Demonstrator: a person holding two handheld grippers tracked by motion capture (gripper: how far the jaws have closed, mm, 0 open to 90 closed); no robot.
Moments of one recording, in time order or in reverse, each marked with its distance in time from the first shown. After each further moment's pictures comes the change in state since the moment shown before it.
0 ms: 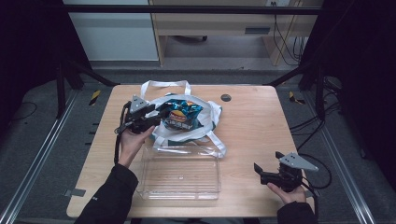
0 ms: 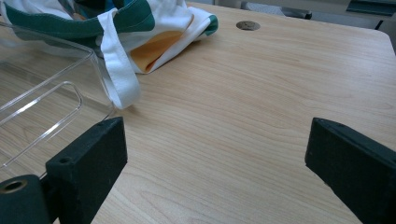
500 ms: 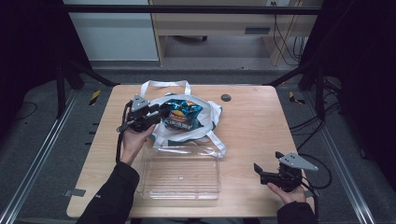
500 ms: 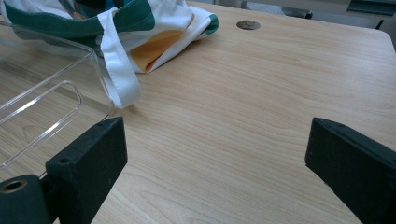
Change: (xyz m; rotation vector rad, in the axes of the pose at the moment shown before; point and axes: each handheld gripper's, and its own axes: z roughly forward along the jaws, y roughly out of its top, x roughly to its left) left arm 0.002 -0.001 0.009 -0.004 -0.027 -0.014; right arm 0.000 0.000 0.001 0.002 0.001 -0.002
